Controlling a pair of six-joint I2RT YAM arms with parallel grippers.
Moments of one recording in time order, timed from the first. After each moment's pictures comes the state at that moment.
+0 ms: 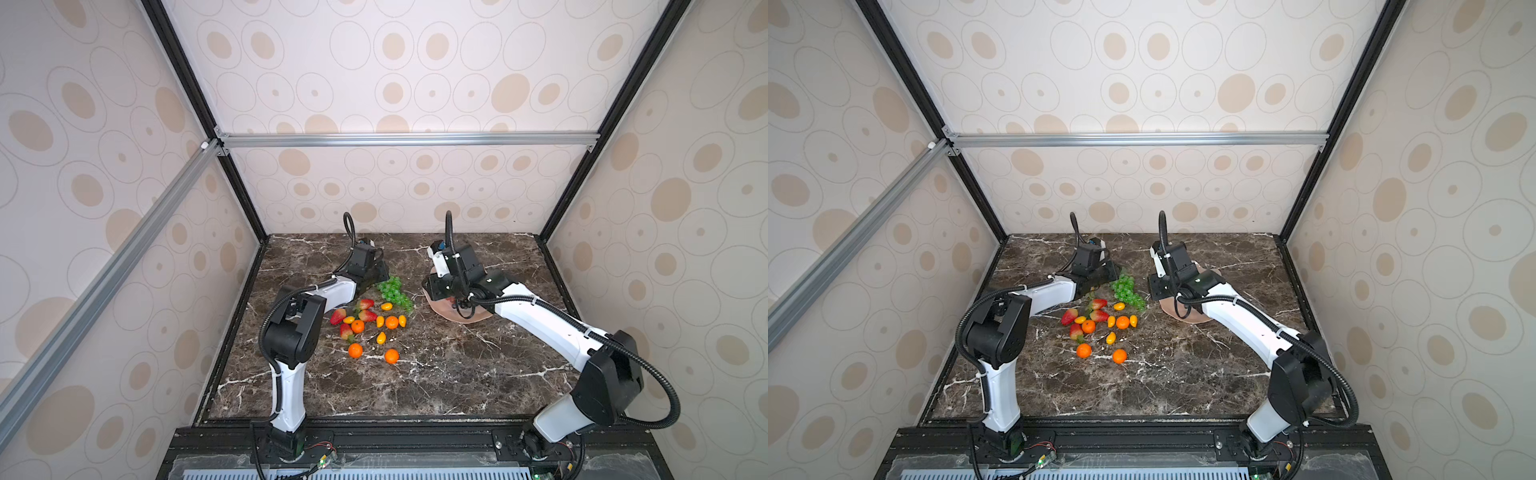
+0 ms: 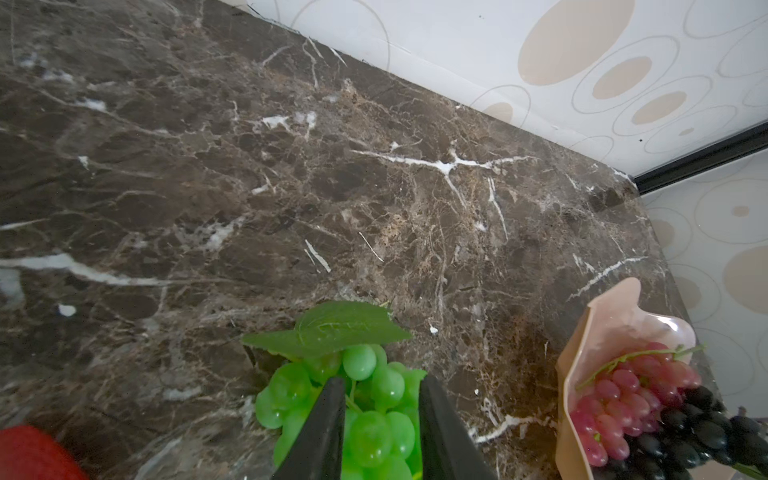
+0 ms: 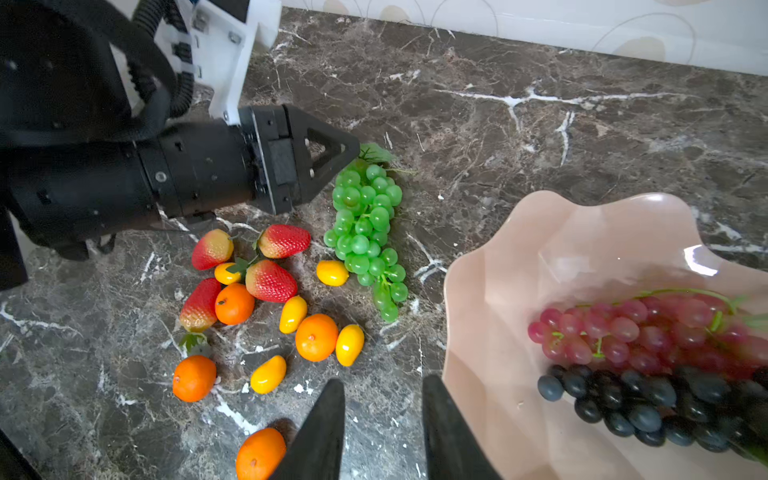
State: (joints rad) left arm -0.38 2.02 1.35 0.04 0.08 -0.56; right arm 0.60 1.56 1.31 -0.51 -0.01 0.25
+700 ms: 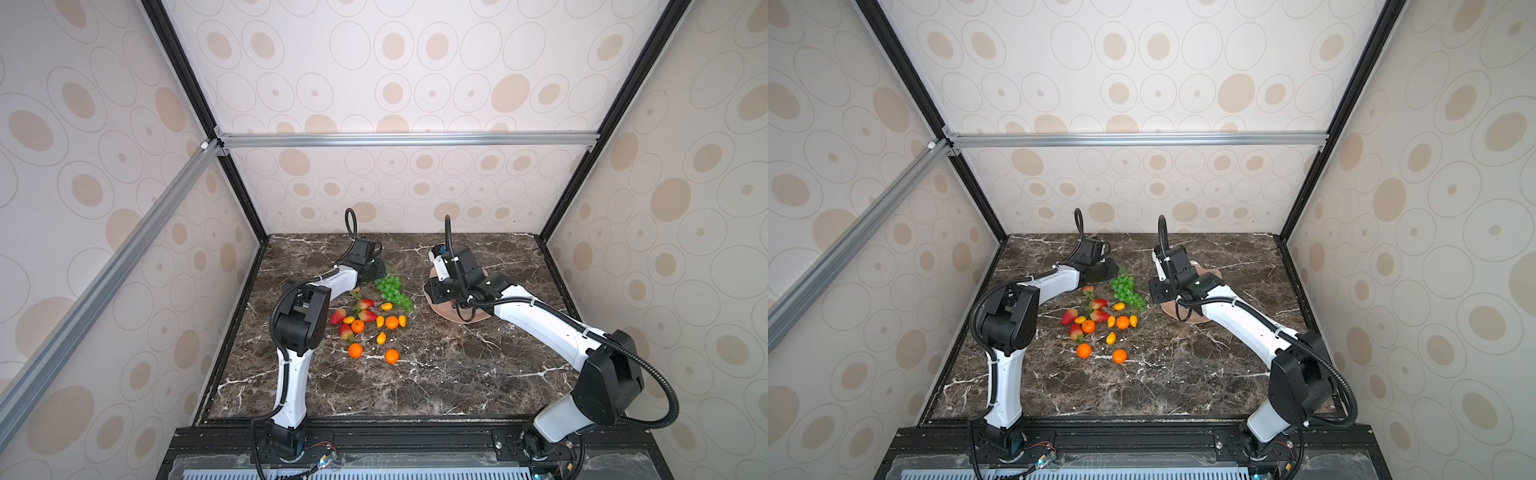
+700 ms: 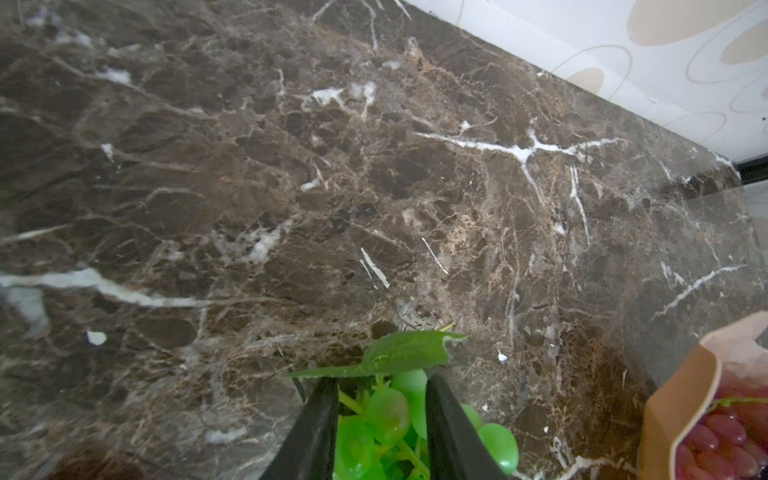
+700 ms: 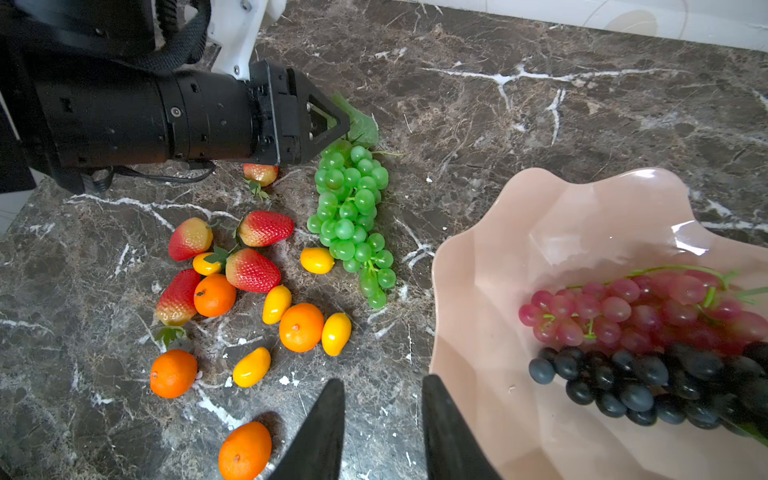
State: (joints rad) left arm -0.34 2.16 1.55 -0.17 0.07 -0.53; right arm 0.60 1.56 1.29 -0.51 0.01 0.25
